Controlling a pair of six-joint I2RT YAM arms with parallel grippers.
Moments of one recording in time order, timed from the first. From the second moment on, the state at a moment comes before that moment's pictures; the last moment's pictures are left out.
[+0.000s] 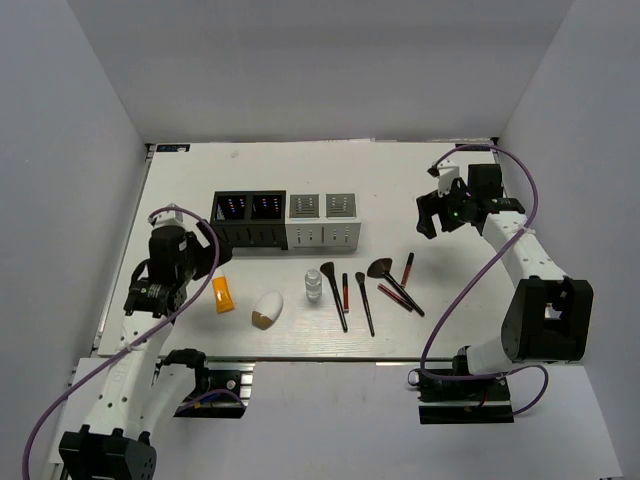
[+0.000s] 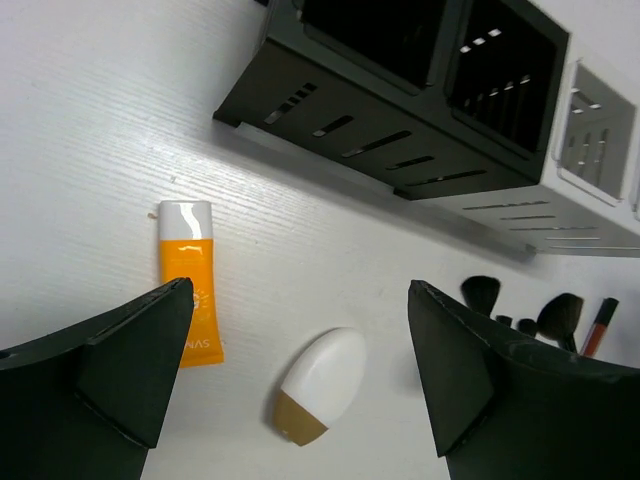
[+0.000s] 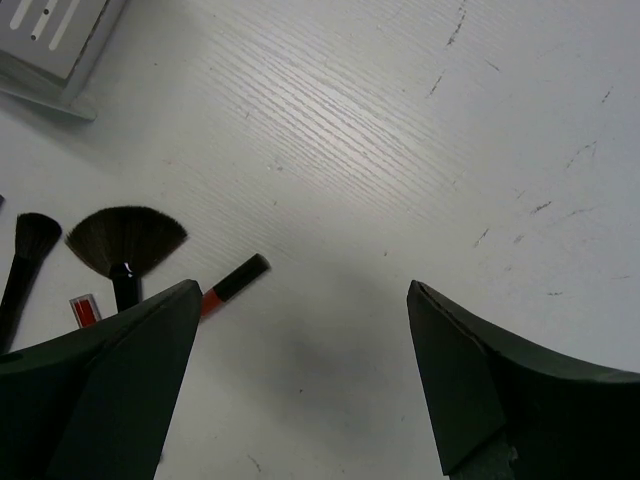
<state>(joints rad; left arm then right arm) -0.10 0.75 0.71 -0.54 -0.04 -0.56 0.03 1.45 1.09 -0.50 -0.40 -0.41</state>
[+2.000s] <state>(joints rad) -0.10 1.38 0.67 -0.47 -0.22 -0.58 0.03 1.46 1.04 -0.57 -0.56 -0.61</state>
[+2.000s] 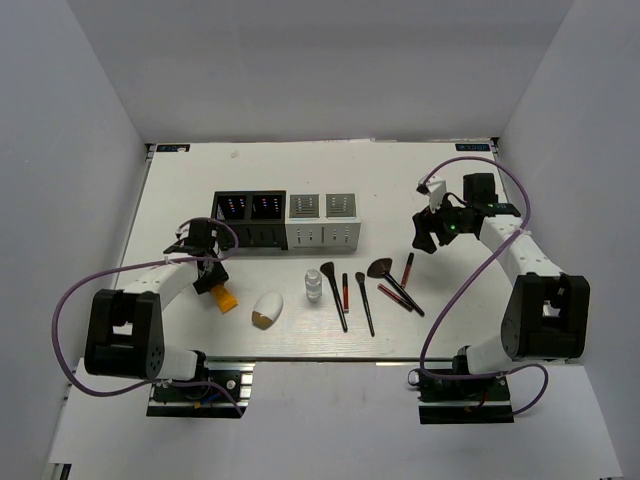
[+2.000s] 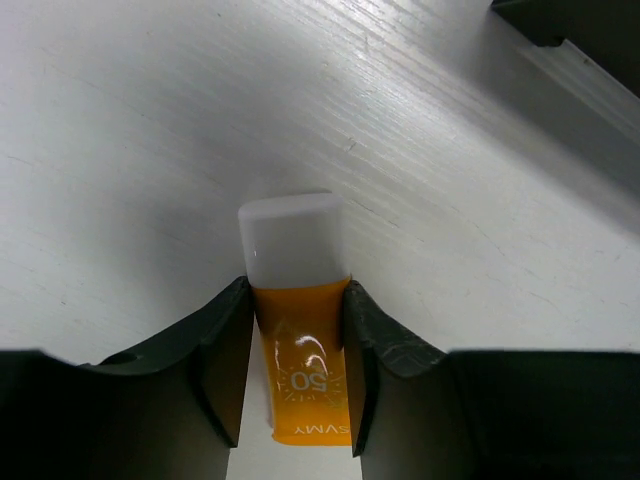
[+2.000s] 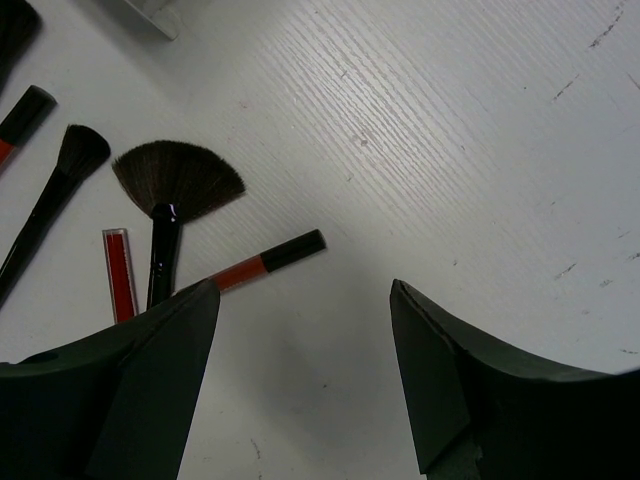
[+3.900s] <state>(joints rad) -0.13 1.43 0.93 0.11 -0.24 -0.40 0.03 1.49 1.06 -0.58 -0.61 -0.66</state>
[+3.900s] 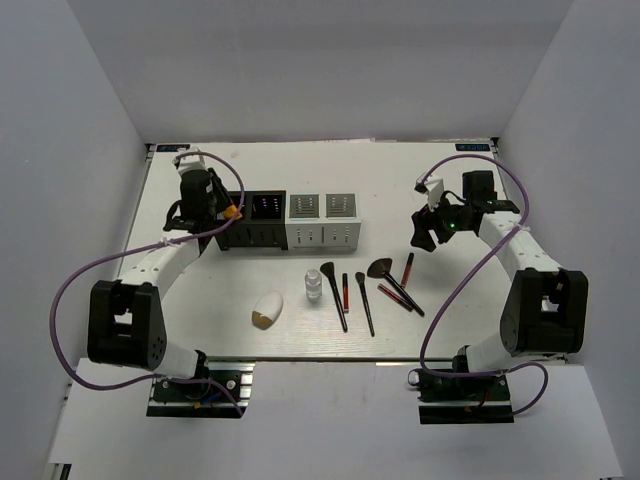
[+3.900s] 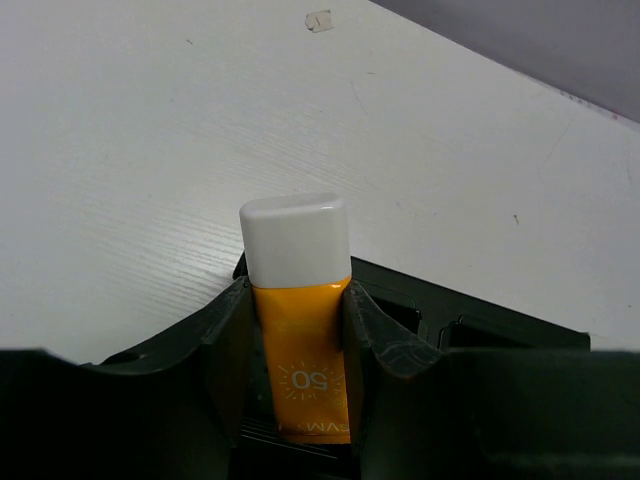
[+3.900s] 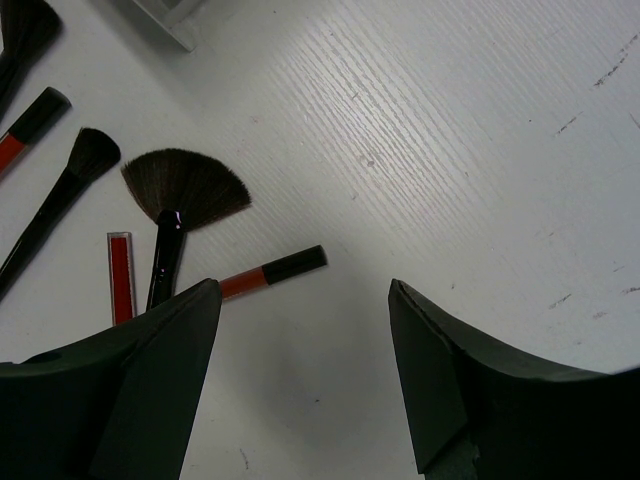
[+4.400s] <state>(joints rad) -0.17 1.42 0.89 0.19 -0.26 -0.36 0.03 1.49 1.04 -0.58 -0.61 -0.66</state>
